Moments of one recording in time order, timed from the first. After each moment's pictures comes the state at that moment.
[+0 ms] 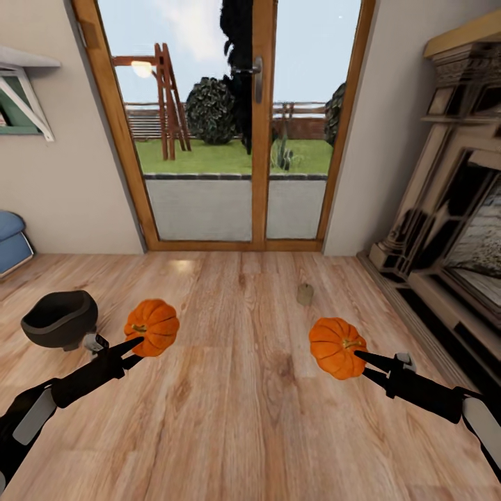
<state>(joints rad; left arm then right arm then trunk) -0.53 0.42 0.03 -0.75 0.84 0.73 -1.25 -0.33 -0.42 -0.14 -1.15 -0.96 1.00 0.85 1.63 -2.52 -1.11</state>
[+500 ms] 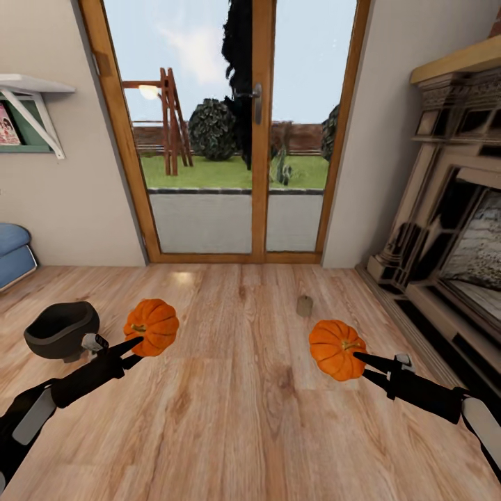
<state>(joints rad) -0.53 0.42 0.03 -0.75 0.85 0.73 -1.25 -0.33 -0.42 -0.14 -1.15 -0.96 1.01 0.81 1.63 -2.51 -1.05</state>
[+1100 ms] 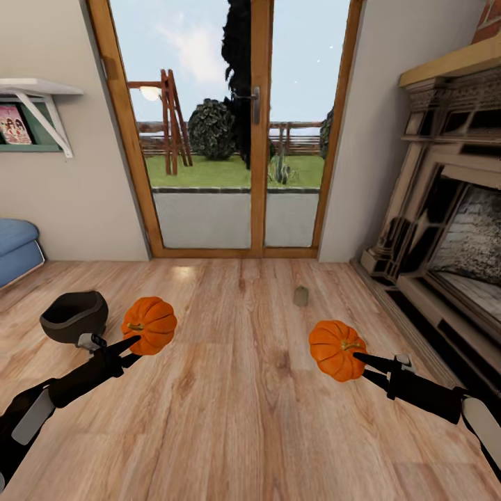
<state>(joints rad) -0.53 0.42 0.04 -0.75 0.84 0.73 -1.30 -0.33 -0.42 -0.14 -1.15 -0.96 1.00 0.80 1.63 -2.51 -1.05</state>
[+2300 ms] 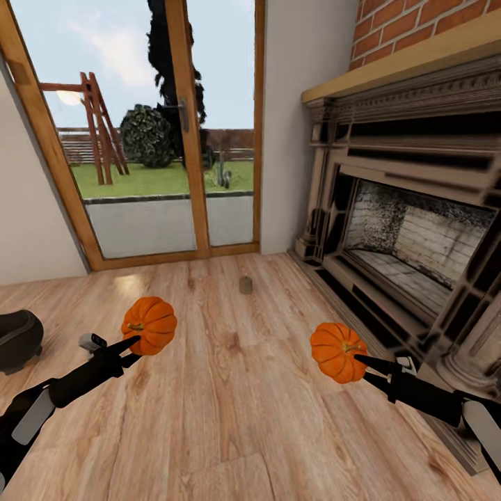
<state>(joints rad) -0.53 0.42 0.04 -0.75 0.84 0.73 -1.30 -0.33 -0.42 -0.14 -1.11 -0.97 1.00 0.81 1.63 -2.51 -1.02</state>
